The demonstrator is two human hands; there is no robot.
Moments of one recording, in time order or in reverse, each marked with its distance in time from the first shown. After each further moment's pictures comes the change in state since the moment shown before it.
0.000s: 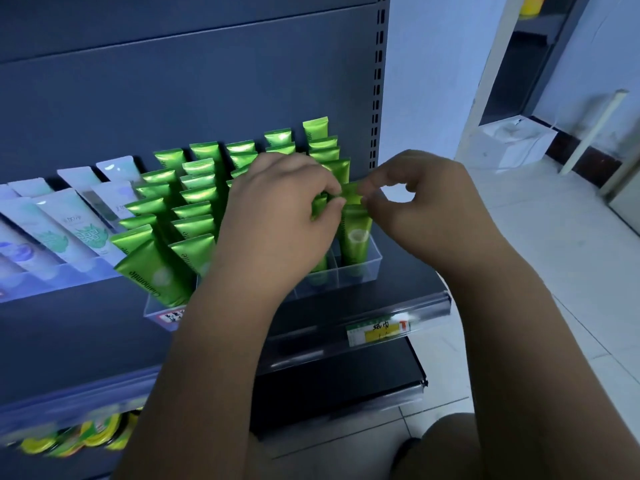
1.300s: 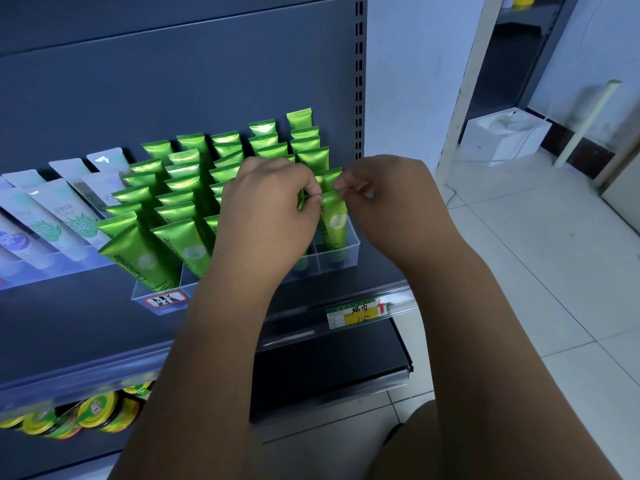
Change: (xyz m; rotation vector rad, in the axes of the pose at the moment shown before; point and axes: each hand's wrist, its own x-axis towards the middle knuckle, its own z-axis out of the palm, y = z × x) left_hand -0.010 0.014 0.017 0.032 -0.011 -0.104; right_hand -0.006 0.012 0.008 -0.112 -0.010 -0.044
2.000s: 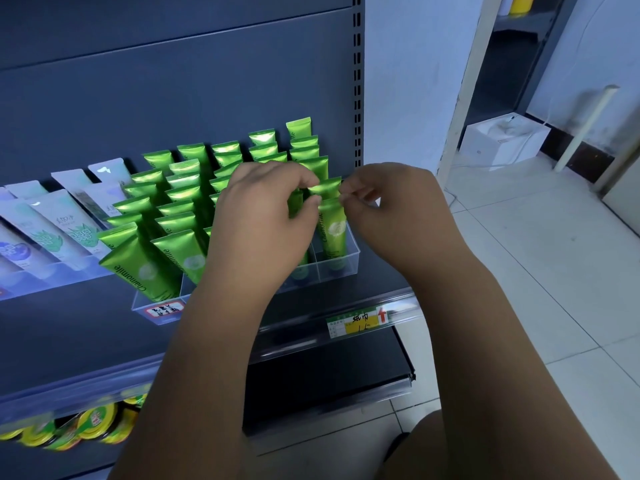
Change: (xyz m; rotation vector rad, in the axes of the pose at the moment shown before) left_hand -0.001 -0.001 -0.004 -0.097 0.101 0.016; right_hand -0.005 -0.002 -0.009 0.043 0.018 0.036
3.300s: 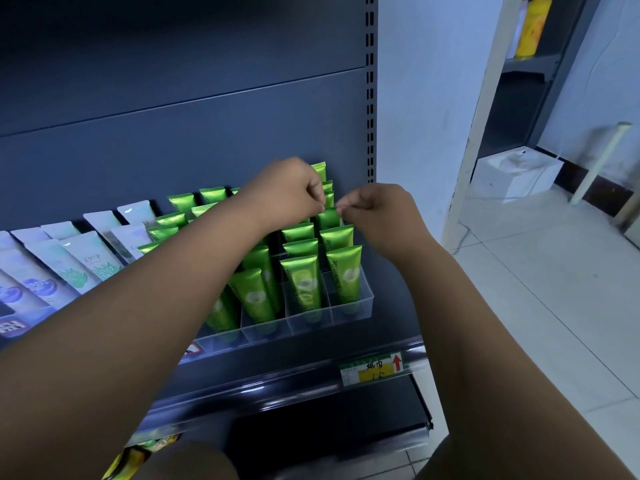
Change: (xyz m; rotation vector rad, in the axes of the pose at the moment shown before) left_hand 0.126 -0.042 0.018 0.129 -0.505 -0.062; right_hand 0.078 0.031 0.039 0.280 -0.110 0.135
